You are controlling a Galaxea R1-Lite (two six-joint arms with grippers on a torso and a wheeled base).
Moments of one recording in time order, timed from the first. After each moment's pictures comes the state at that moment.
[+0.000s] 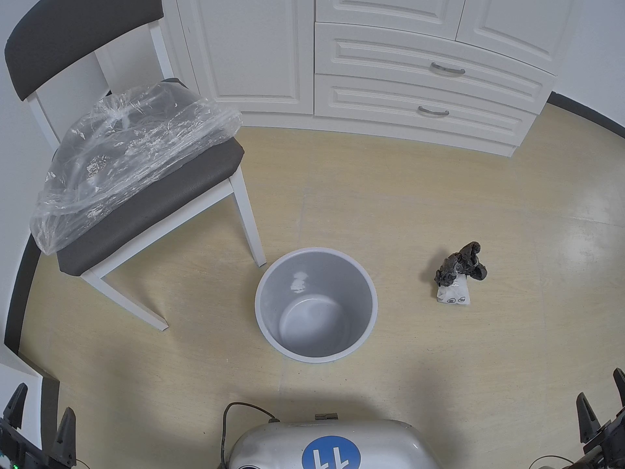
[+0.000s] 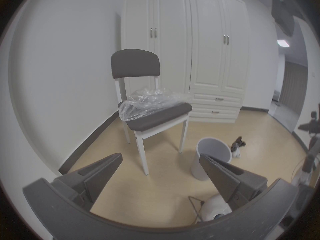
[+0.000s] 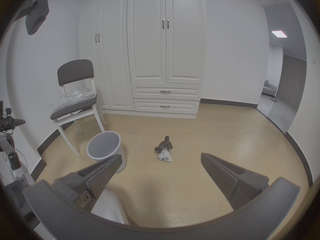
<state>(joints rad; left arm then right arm) 0.00 0.02 -0.02 -0.01 0.00 0.00 0.00 0.02 -0.02 0.00 0.01 -0.01</state>
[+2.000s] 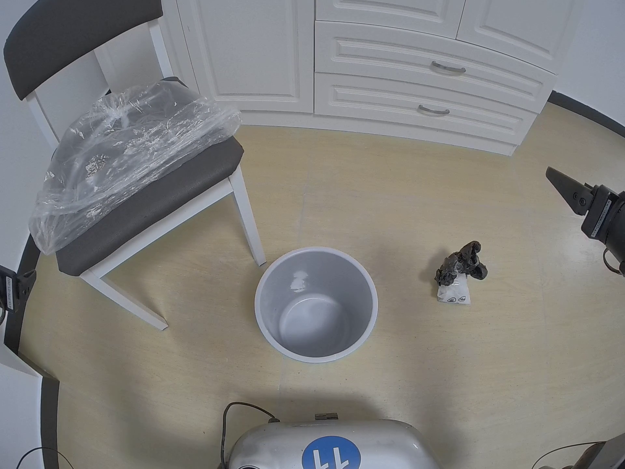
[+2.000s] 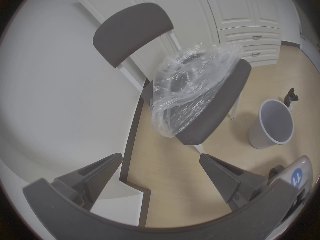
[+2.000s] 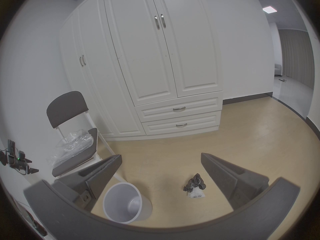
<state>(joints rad) 0.41 1.08 -0.65 -0.09 0.01 0.45 0.36 1.13 -0.63 -0.58 -0.26 0.18</state>
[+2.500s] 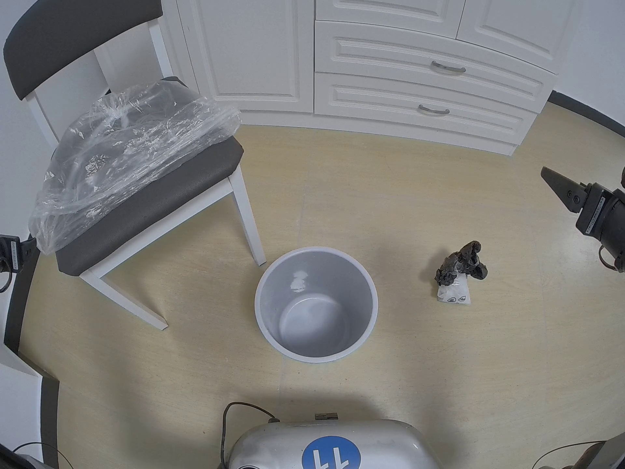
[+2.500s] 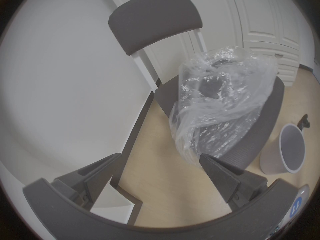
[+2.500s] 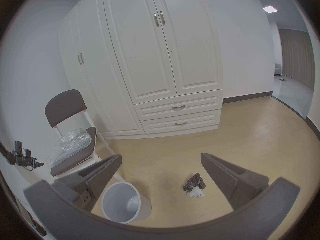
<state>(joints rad) 0.56 1.41 -0.72 -0.39 -0.11 0.32 0.33 1.17 -0.64 -0.59 -0.23 0.19</state>
